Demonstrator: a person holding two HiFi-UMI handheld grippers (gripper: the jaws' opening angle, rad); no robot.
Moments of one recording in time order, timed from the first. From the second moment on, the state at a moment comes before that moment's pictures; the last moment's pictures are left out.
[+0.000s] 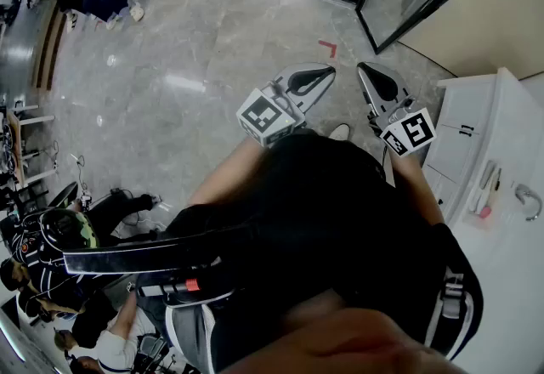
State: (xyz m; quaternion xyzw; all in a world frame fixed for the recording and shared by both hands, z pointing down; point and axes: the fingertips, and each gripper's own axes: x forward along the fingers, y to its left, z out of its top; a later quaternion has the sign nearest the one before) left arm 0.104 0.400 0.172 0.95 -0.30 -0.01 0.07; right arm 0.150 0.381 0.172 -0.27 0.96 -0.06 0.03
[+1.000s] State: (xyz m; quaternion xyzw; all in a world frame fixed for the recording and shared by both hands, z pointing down) left arm 0.032 0.369 0.187 0.94 -0.32 -0.03 0.09; right arm 0.073 0.356 0.194 -0.25 0.97 -0.05 -0.01
